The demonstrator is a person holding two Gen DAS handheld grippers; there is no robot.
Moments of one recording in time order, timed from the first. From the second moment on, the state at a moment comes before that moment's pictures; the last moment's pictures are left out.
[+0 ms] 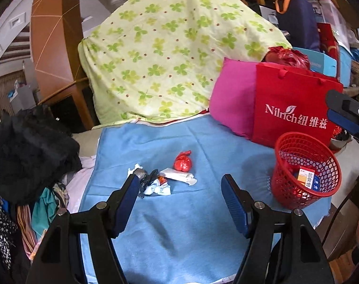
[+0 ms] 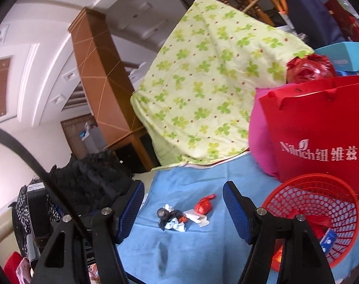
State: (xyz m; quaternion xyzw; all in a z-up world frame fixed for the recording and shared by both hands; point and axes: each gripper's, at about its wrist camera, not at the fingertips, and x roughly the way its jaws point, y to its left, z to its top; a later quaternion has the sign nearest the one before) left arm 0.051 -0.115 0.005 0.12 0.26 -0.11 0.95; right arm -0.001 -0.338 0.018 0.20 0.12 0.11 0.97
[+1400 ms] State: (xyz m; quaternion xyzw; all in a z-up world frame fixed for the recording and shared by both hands) left arm 0.270 0.044 -0.125 -0.08 0.42 -0.09 0.90; right arm 0.299 -0.239 -0.157 0.14 0.42 0.11 0.89
